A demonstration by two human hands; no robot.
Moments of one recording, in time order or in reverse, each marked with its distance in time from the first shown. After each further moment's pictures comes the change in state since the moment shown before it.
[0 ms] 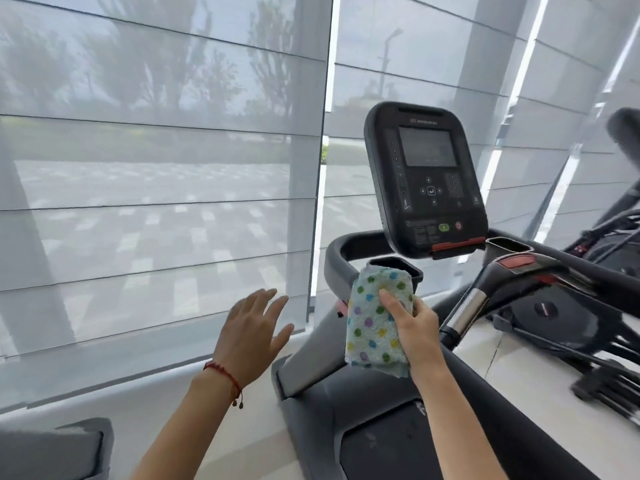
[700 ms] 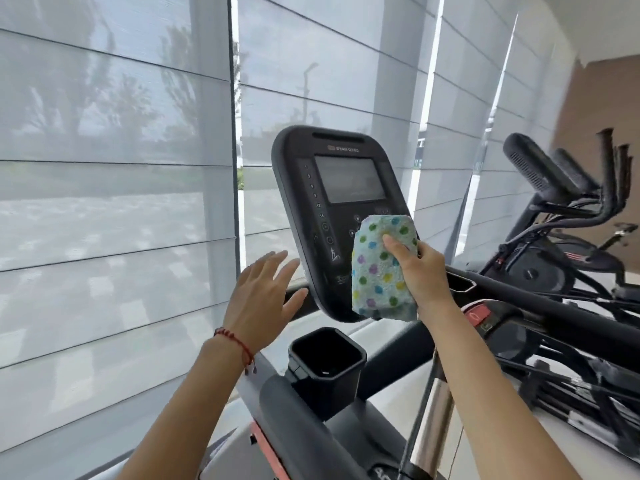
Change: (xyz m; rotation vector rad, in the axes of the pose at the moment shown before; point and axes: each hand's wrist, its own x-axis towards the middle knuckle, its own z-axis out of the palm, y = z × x) left_hand 0.282 0.075 0.107 -0.164 0.151 0.224; right_hand 0.263 -0.069 -0.081 -0.117 0.225 -0.234
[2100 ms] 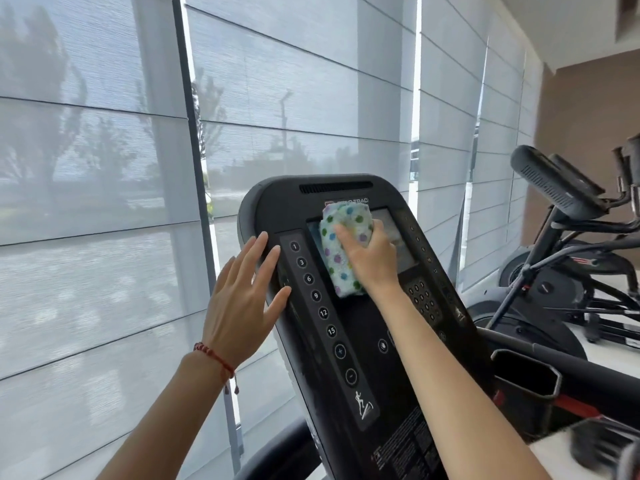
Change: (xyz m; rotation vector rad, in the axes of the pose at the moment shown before) left_hand 0.243 -0.126 0.117 -0.007 0.224 0.141; right_hand 0.299 0.033 0.137 -0.341 0.118 -0.269
